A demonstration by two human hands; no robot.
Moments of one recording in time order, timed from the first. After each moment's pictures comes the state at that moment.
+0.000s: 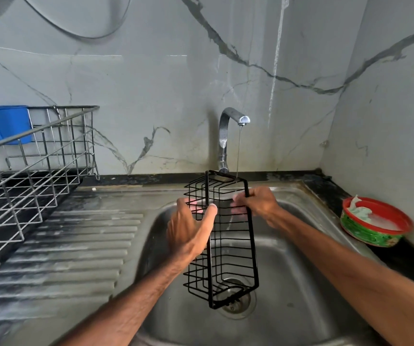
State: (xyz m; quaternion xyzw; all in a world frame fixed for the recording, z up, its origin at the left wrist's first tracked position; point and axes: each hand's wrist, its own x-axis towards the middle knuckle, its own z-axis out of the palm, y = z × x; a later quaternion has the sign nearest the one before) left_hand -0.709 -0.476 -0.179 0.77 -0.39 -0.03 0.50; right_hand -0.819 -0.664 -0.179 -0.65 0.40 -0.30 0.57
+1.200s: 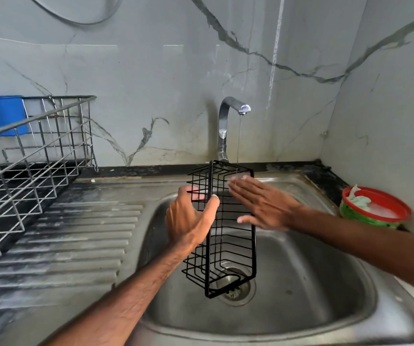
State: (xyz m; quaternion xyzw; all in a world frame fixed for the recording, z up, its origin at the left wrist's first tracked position) left_hand -0.707 -0.480 -0.182 0.76 -0.39 0.03 0.53; right_hand -0.866 -0.663 -0.180 -0.95 0.11 -0.04 -0.30
